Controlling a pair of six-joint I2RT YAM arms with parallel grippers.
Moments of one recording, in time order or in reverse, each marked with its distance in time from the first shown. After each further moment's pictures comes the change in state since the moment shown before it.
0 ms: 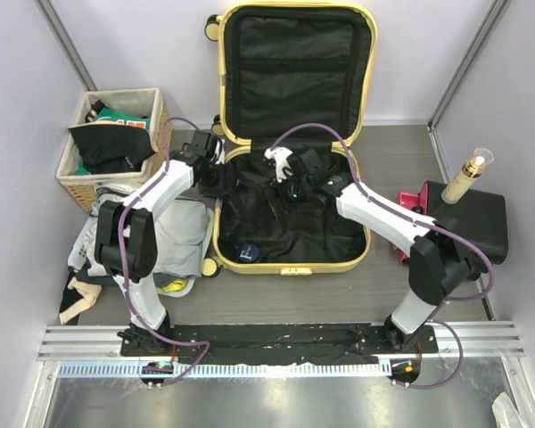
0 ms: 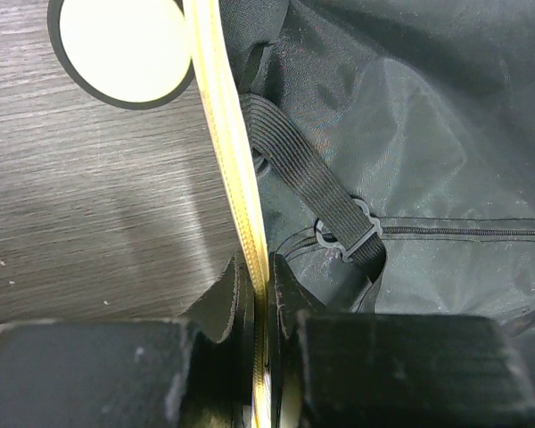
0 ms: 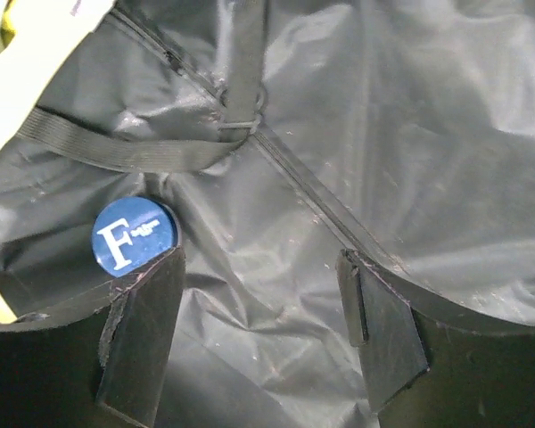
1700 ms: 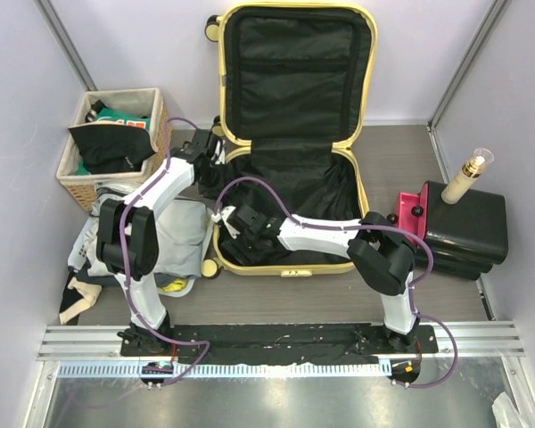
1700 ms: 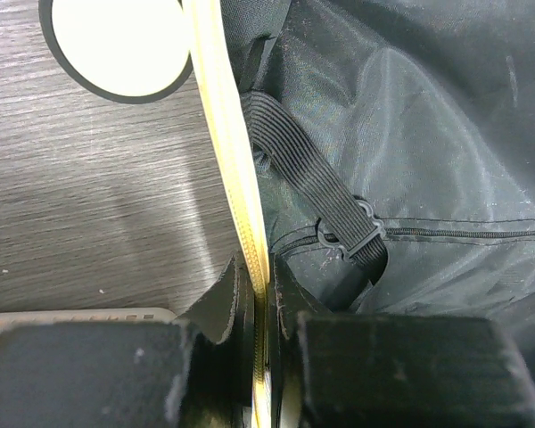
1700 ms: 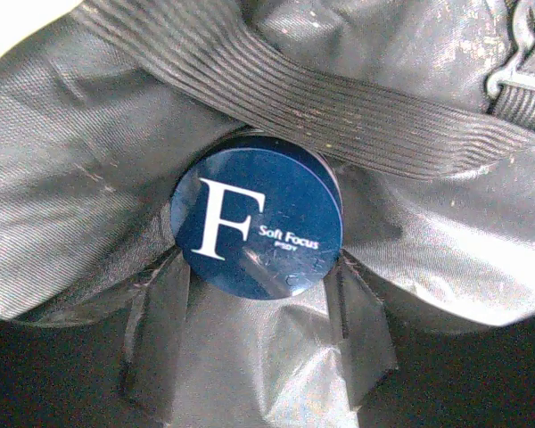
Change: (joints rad) left arm 0.000 0.026 0.043 -0.071 0.014 -0.005; right arm 0.351 0.322 0.058 -0.010 0.173 0.022
